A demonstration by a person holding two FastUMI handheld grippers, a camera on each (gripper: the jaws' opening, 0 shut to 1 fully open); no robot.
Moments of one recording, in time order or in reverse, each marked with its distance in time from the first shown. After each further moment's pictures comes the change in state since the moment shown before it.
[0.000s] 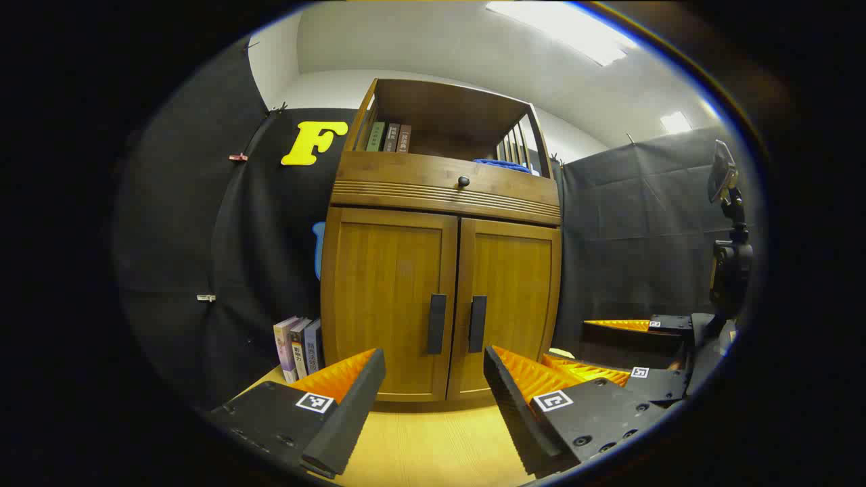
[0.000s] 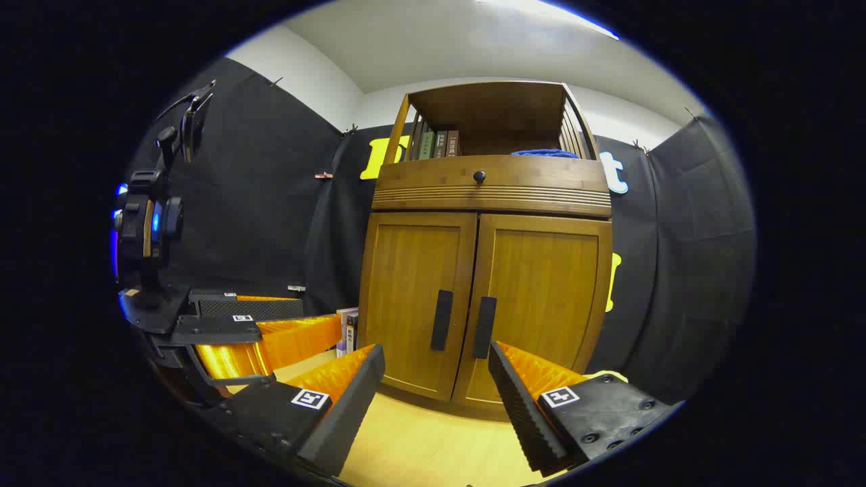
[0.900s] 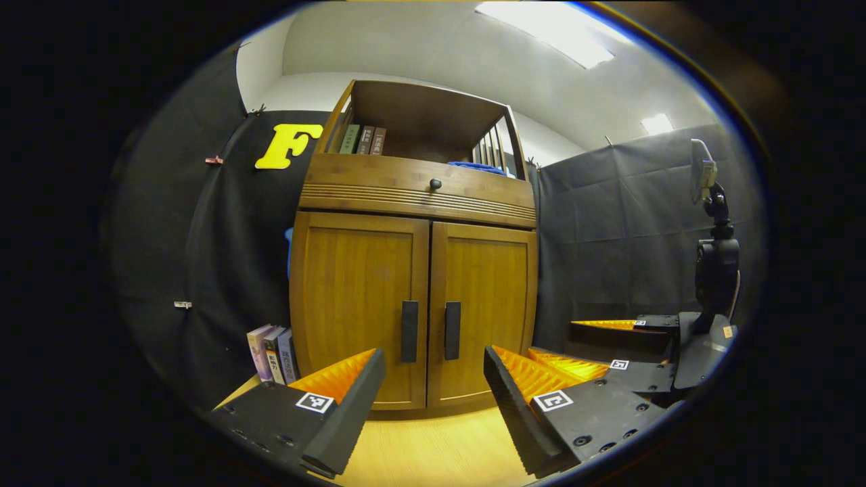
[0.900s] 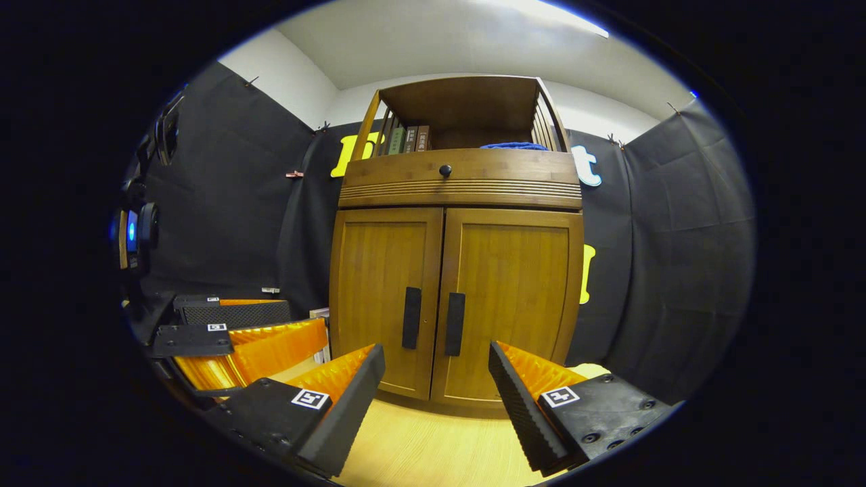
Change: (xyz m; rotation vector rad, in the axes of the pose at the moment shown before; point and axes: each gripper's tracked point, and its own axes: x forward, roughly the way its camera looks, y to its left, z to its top) left arm 0.016 -0.030 0.003 0.017 -0.030 -0.110; right arm 0.006 -0.035 0.000 0.005 0.002 -0.121
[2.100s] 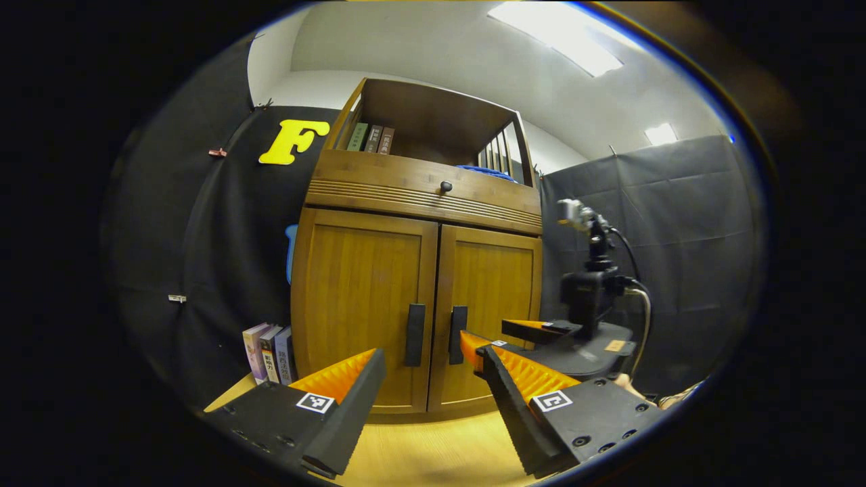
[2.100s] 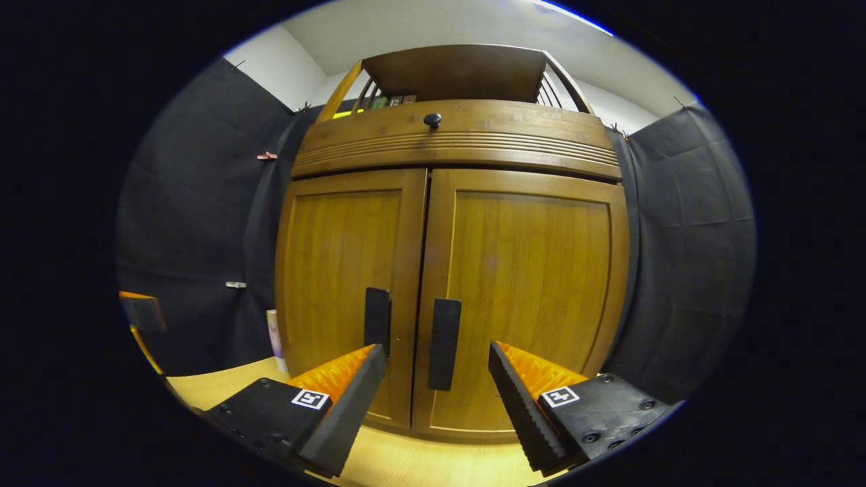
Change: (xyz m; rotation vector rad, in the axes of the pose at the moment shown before) left arm 0.007 0.025 0.000 -0.042 -0.021 0.001; right arm 0.173 -0.025 -0.042 -0.032 0.035 -0.086
